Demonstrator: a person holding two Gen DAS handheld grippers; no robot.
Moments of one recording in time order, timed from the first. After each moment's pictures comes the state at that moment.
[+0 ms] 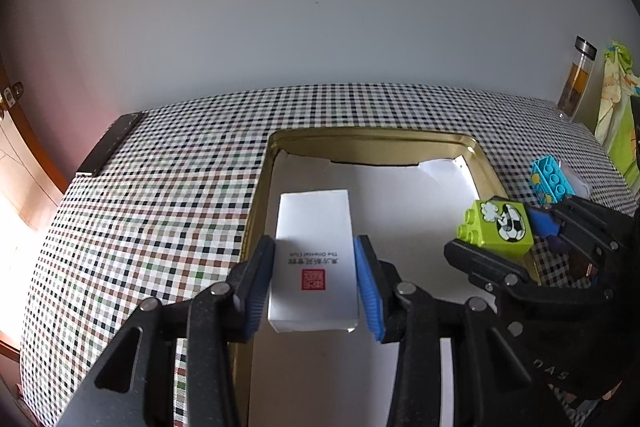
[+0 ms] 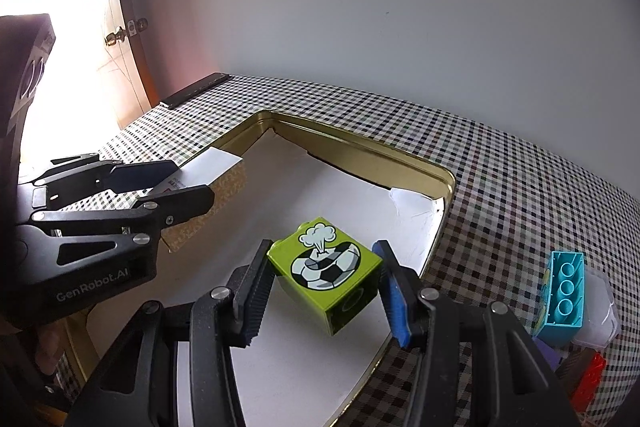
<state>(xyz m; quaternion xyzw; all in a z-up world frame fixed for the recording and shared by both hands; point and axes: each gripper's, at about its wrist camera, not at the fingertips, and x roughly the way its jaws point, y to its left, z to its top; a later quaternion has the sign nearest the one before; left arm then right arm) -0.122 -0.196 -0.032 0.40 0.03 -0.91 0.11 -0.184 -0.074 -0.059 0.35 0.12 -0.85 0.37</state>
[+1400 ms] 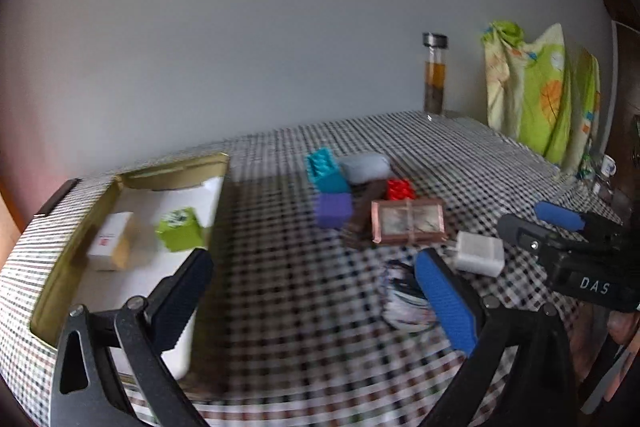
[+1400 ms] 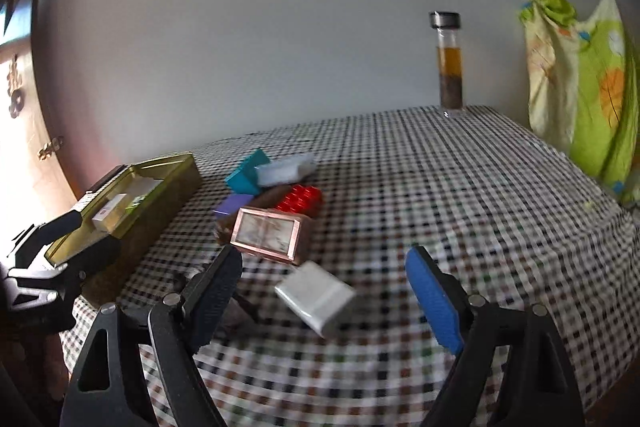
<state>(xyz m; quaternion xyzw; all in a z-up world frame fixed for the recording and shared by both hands) -0.029 0.036 -0.038 0.27 -0.03 -0.96 0.00 -0.104 0.230 -0.071 0.27 -0.04 -0.94 0.18</state>
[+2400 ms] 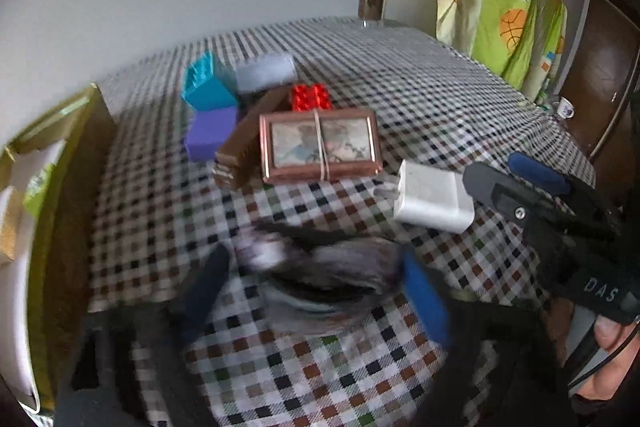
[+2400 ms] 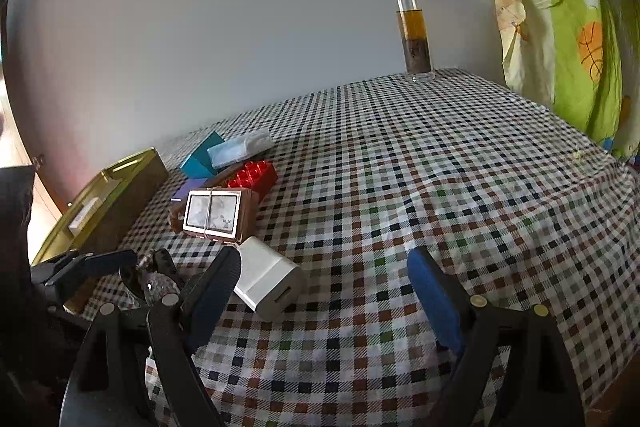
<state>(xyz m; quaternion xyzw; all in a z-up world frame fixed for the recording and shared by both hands) -0.077 0.078 -0.084 0.43 -0.02 -0.90 -0.11 -0.111 0.253 -0.098 0.31 -0.06 -0.94 0.15</state>
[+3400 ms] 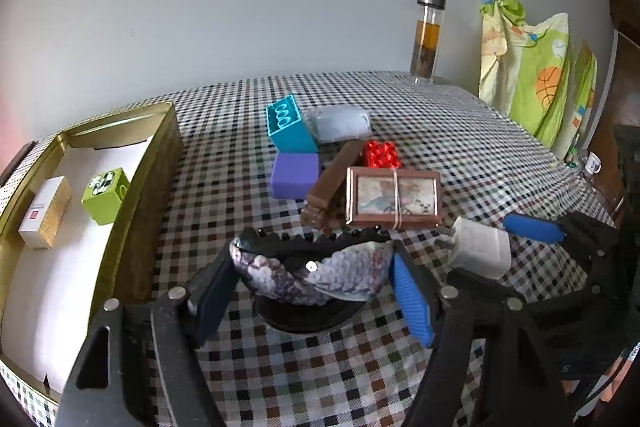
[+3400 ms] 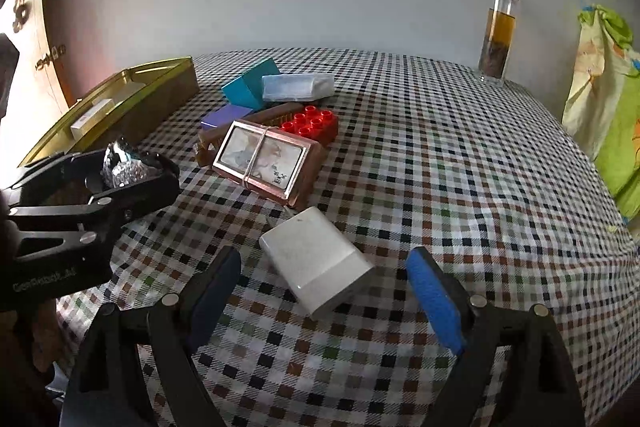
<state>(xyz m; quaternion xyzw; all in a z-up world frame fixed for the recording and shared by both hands) -0.063 0.040 -0.068 0.35 0.02 -0.94 -0.04 -0.125 0.191 -0.105 0.37 0.09 -0.90 0.21</state>
